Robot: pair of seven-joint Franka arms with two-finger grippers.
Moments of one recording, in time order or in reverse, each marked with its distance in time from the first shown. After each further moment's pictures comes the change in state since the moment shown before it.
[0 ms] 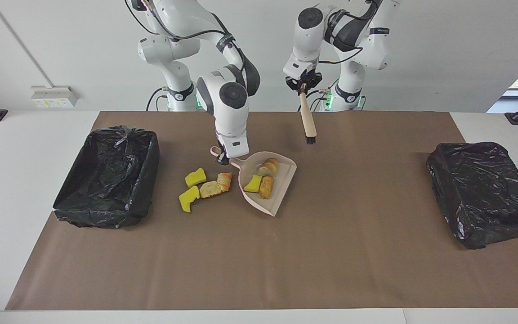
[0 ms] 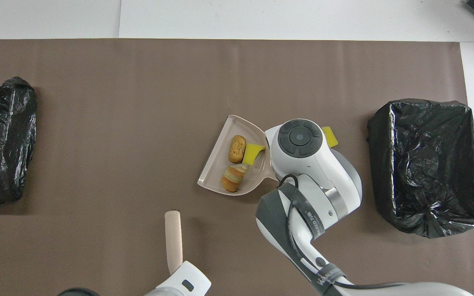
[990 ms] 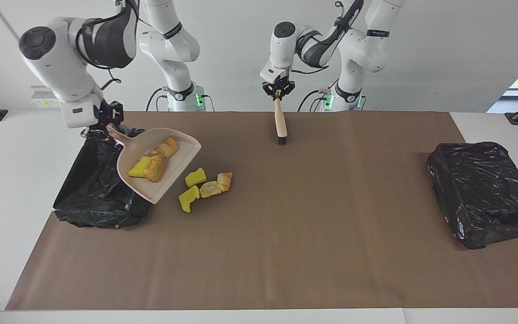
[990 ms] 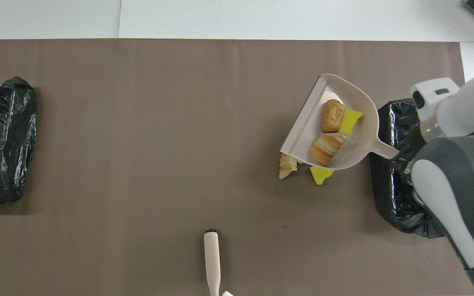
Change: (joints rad) left arm -0.219 0.165 0.001 -0.092 -0.066 0.342 -0.110; right arm -0.615 -0.188 -0.078 0.113 0.009 -0.306 -0.725
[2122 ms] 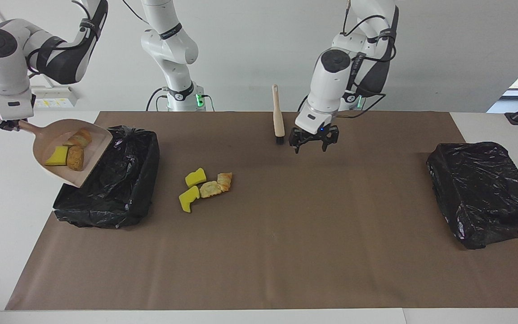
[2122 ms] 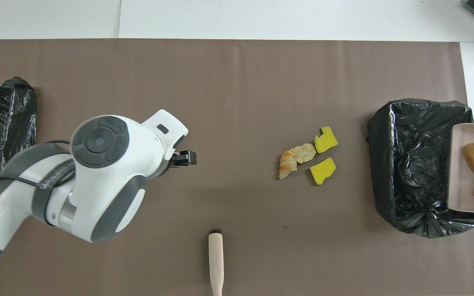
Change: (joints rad) left arm 0.692 0.375 0.039 0.732 0.211 -0.262 0.567; right arm -0.129 0.007 -0.063 -0.090 -0.572 0.300 -0.294
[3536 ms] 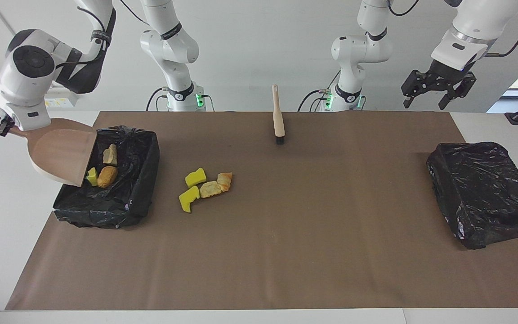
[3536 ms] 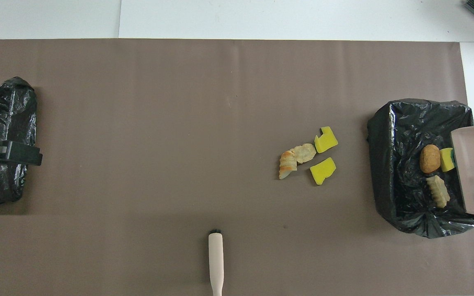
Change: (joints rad) left arm 0.312 -0.059 0.059 0.439 0.013 -0.536 0.486; right arm 0.061 -0.002 0.000 0.018 -0.251 0.006 -0.050
